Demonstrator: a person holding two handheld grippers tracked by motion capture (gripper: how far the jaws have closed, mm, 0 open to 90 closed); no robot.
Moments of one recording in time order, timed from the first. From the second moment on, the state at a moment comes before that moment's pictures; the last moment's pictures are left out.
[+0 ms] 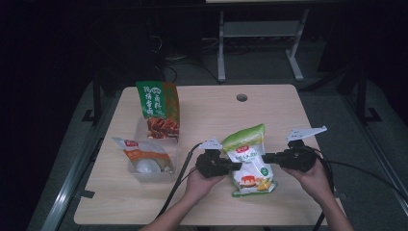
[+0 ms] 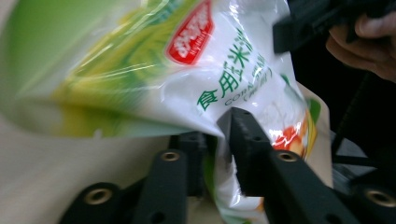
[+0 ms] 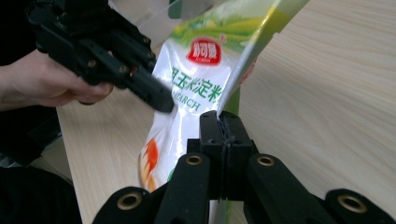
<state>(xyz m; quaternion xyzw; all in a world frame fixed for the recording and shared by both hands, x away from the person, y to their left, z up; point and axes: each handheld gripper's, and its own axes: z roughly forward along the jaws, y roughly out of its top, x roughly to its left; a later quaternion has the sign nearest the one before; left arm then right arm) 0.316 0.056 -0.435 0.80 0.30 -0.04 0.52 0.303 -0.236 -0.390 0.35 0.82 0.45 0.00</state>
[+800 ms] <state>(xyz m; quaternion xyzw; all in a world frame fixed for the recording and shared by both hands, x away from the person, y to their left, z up) 0.298 0.071 -0.422 0.82 0.26 0.07 0.50 0.329 -0.203 -0.411 0.32 0.84 0.44 -0.04</state>
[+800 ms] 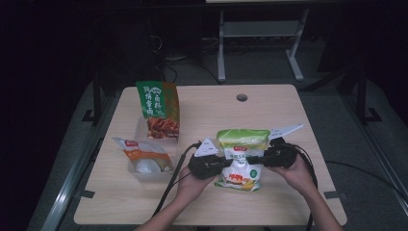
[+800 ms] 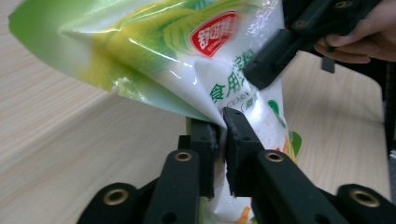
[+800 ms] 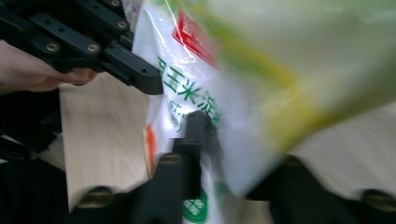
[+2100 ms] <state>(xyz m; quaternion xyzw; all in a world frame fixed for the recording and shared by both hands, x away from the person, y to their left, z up) 0.233 0.142 -0.433 0.85 0.23 0.06 0.47 0.365 -0.093 -0.331 0.26 0.83 0.49 0.02</state>
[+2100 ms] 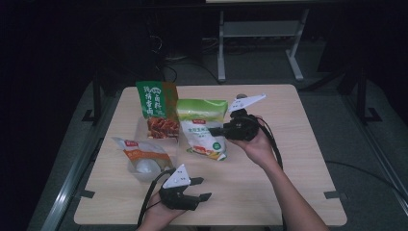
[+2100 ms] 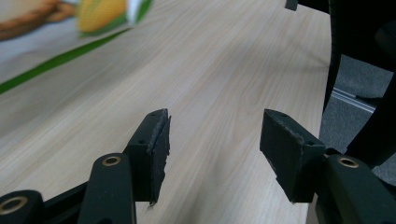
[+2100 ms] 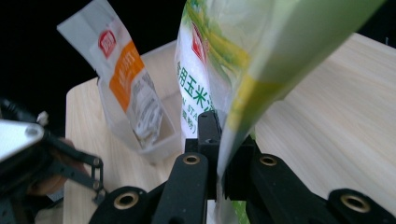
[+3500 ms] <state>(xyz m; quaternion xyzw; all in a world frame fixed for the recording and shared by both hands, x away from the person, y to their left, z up) 0.229 0.148 -0.436 0.85 0.23 0.05 0.48 0.415 0.058 -0.354 0.17 0.84 0.51 -0.03</state>
